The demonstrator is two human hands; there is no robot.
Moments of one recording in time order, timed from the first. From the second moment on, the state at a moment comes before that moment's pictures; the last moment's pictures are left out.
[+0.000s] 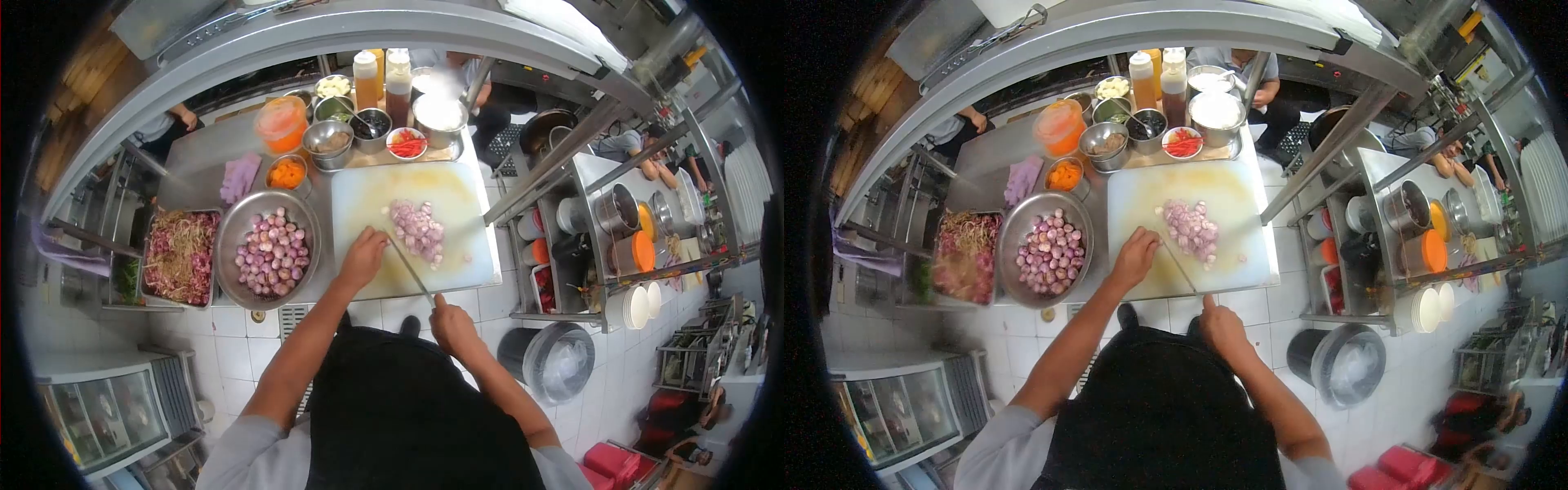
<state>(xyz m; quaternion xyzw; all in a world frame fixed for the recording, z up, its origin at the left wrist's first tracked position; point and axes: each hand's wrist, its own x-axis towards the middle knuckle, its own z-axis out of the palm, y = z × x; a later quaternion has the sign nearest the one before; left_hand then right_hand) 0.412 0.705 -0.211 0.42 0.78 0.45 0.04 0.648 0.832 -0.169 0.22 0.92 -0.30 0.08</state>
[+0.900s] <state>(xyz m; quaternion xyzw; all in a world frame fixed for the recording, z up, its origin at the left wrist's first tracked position) 0.418 0.707 -0.216 0.40 0.77 0.50 0.02 0.637 0.847 -0.135 0.20 0.93 -0.28 0.13</state>
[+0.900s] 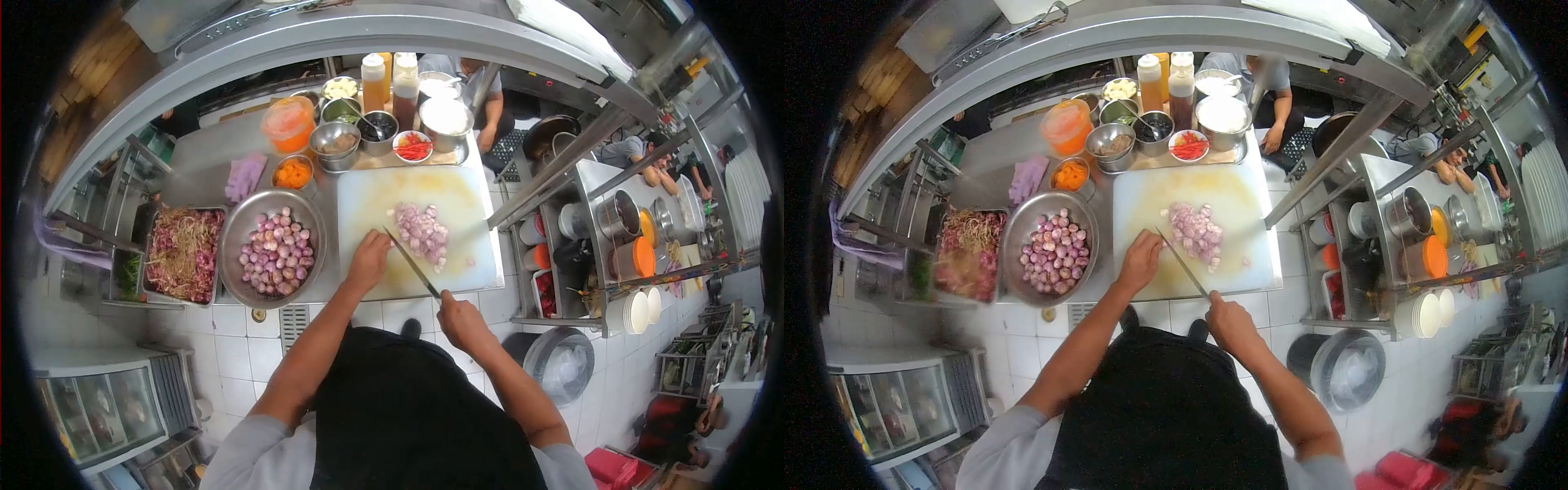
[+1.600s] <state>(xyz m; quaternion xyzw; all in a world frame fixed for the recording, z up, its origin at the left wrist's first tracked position) 0.414 0.706 -0.215 0.43 0.78 0.46 -0.03 0.644 0.876 -0.163 0.18 0.91 -0.36 0.10</state>
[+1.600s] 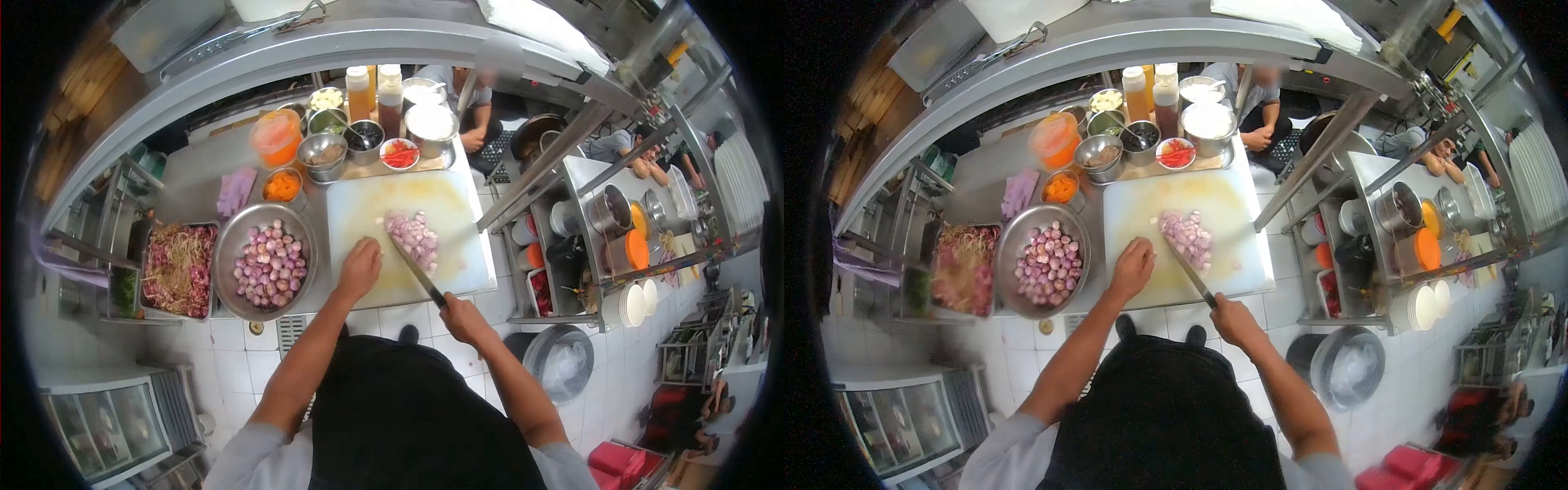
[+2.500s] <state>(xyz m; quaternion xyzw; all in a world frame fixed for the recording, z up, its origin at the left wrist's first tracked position) 0.419 0.703 -0.213 0.43 0.77 0.47 0.04 0.641 0.831 -0.177 0.23 0.92 -0.29 0.12</state>
